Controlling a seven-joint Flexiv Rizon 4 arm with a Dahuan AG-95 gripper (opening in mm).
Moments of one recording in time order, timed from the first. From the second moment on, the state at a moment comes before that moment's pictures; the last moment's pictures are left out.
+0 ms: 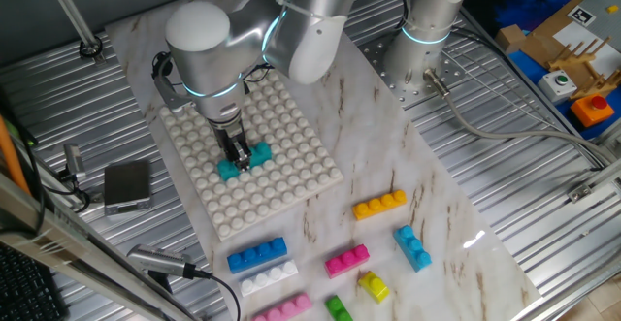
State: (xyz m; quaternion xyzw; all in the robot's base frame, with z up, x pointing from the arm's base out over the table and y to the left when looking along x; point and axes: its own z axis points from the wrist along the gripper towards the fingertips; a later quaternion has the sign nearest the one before) arm 0.554 0.080 0.064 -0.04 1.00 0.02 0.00
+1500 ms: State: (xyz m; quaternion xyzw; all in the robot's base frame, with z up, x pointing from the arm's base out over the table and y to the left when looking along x) arm 0.552 0.077 0.084 -0.06 1.00 0.04 -0.01
